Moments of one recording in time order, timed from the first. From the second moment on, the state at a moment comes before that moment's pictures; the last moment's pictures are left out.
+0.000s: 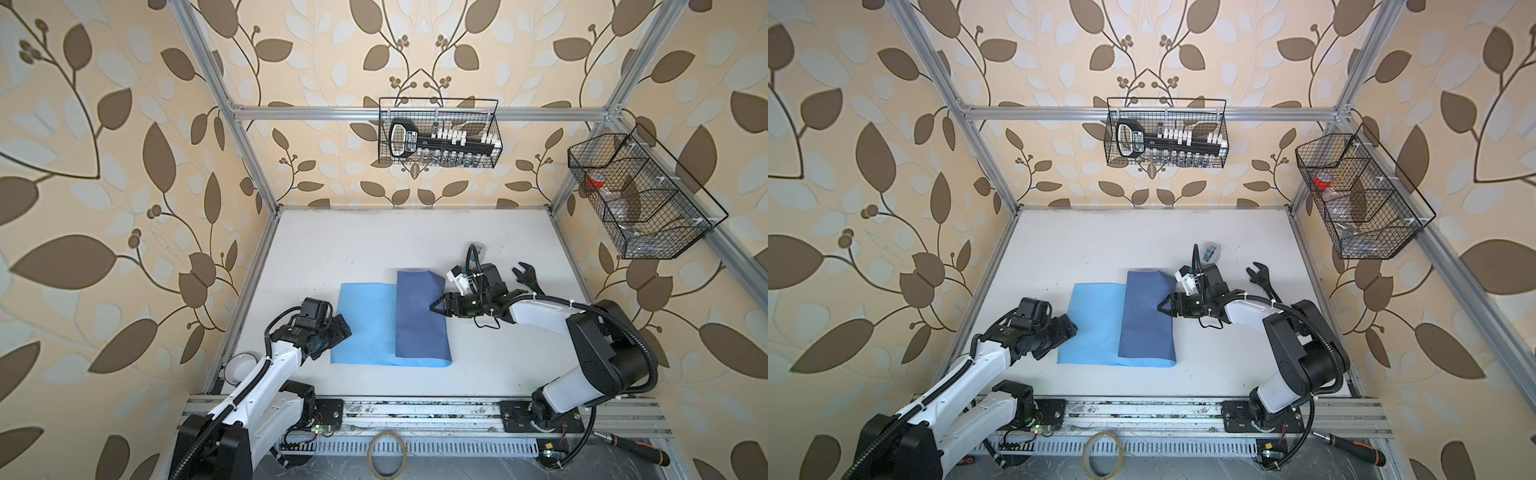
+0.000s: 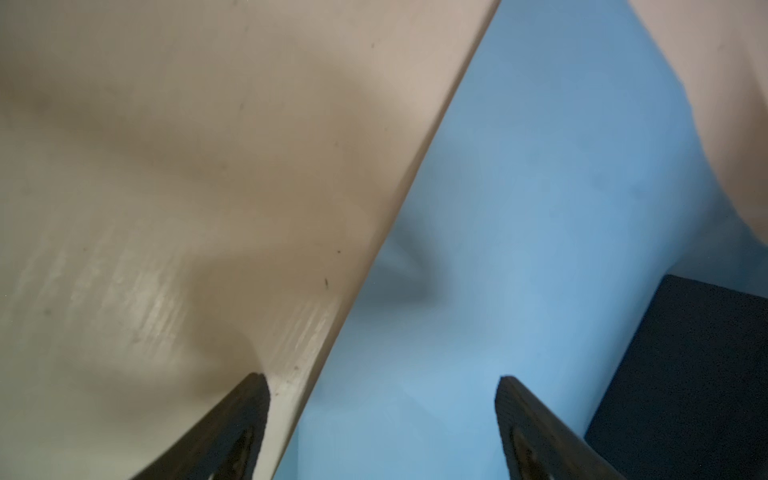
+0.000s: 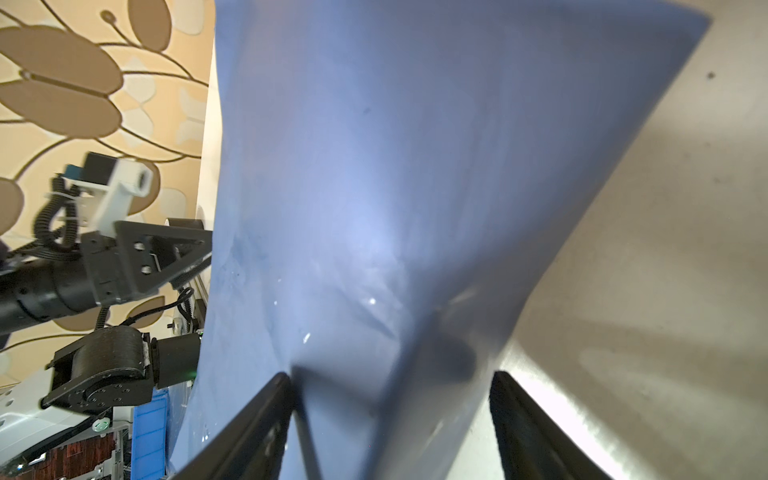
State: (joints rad) left arm -0.18 0.93 0.38 -0.56 0.13 -0.79; right arm 0.40 1.58 0.69 -0.03 -0.59 0.43
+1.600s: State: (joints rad) left arm -0.03 1.36 0.54 -0.22 0.44 -0.67; right arm 0.40 1.57 0.69 -0.03 -0.58 0.43
